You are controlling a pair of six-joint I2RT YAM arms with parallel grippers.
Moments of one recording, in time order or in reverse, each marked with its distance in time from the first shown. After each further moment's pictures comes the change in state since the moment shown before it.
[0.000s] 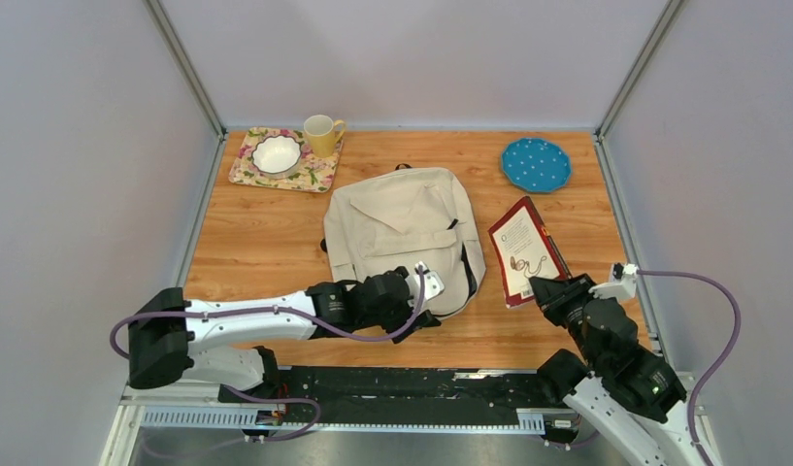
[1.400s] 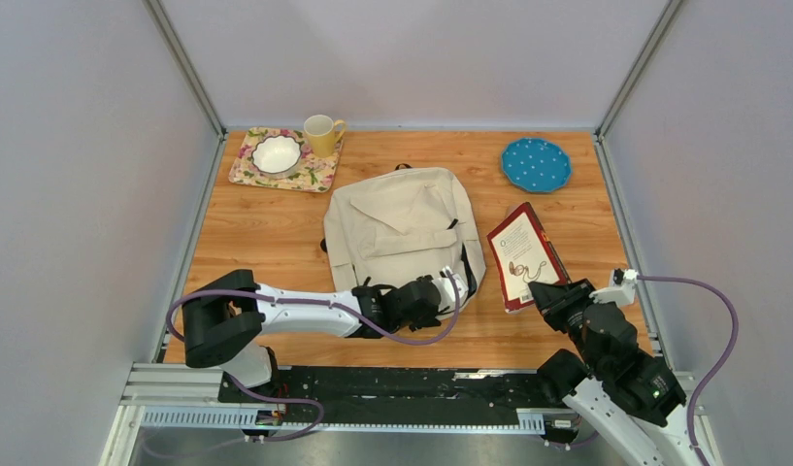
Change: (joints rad) left arm -0.039 0.332 0.072 0.209 -0.183 0.048; right arm 0.000 -0.050 -0.022 -0.054 -0.014 0.063
